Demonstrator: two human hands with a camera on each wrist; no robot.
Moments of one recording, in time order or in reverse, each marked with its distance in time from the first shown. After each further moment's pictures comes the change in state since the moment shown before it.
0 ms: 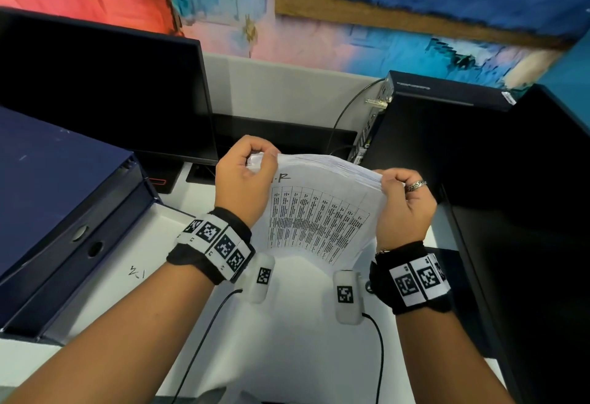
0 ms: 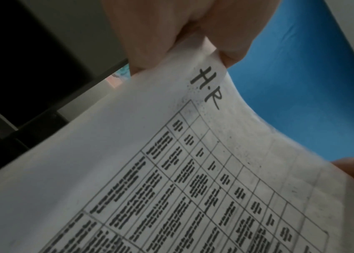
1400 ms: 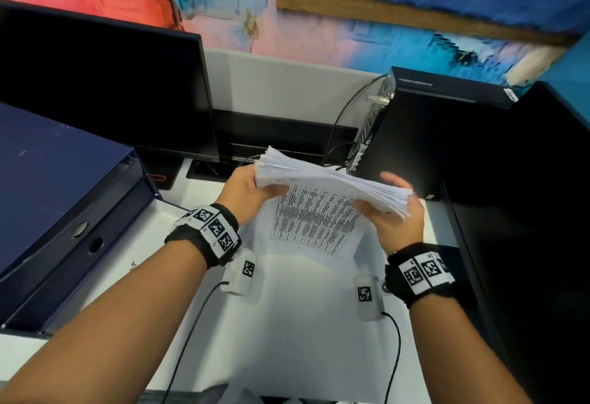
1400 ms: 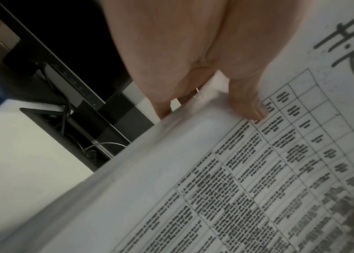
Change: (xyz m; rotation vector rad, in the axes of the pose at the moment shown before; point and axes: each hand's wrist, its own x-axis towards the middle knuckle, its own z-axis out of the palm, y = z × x) left_hand 0.006 -0.062 -0.008 0.000 -0.519 -0.296; right_hand 0.010 0.045 -0.026 -0.180 -0.296 0.061
